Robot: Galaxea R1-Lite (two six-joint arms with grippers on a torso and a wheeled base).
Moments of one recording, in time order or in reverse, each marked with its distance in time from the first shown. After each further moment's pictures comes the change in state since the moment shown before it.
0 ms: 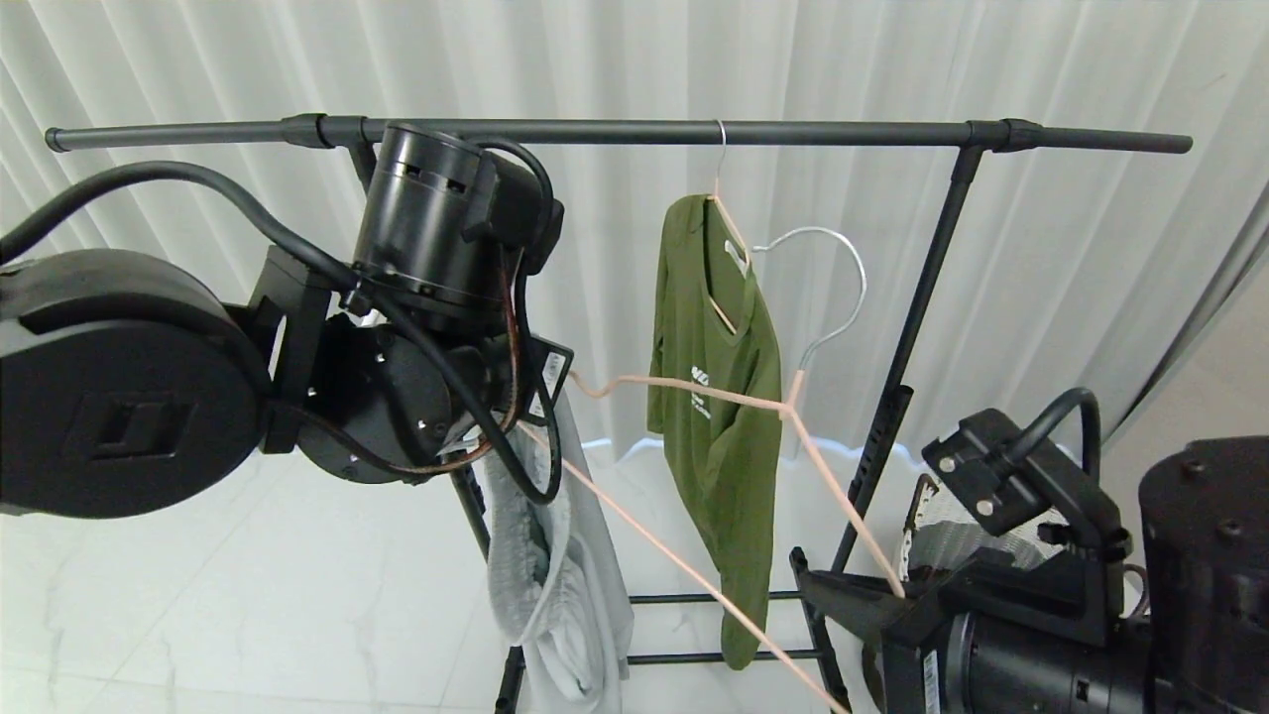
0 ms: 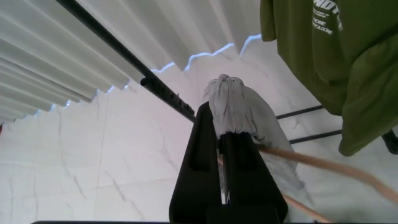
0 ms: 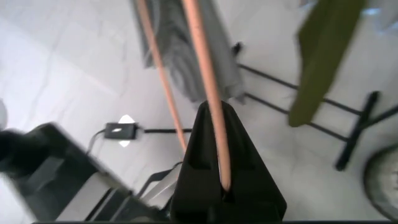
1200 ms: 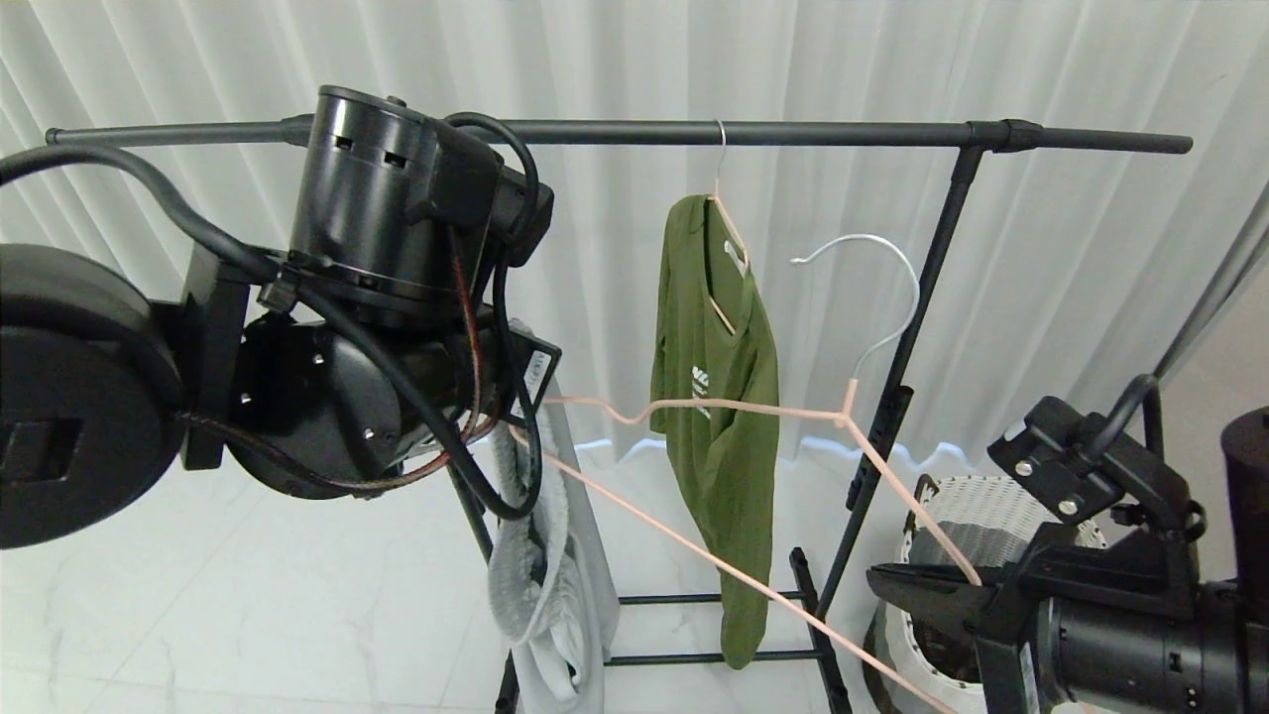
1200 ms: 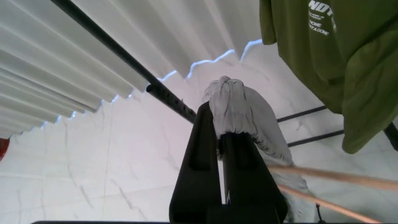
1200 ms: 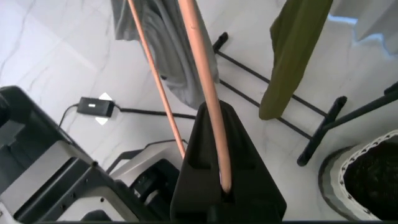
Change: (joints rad) left arm -0.024 -0.059 0.031 -0.009 0.002 0.059; right arm -0.179 -0.109 0.020 0.129 0.161 -0.210
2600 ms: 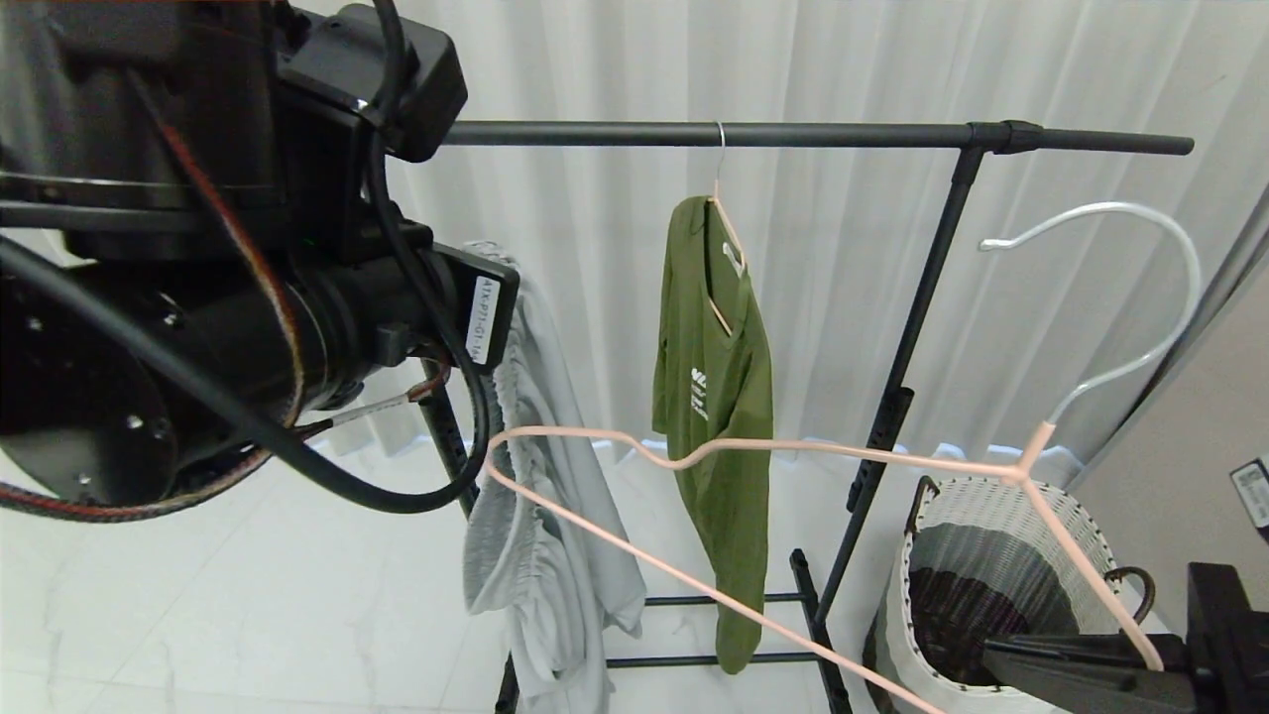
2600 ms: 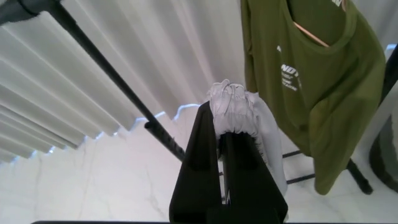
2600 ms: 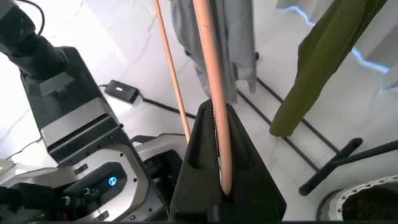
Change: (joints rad) left arm -0.056 -0.139 0.048 -0.163 -0.020 0.047; right arm -0.042 -0.273 0.080 0.114 0.250 -0.164
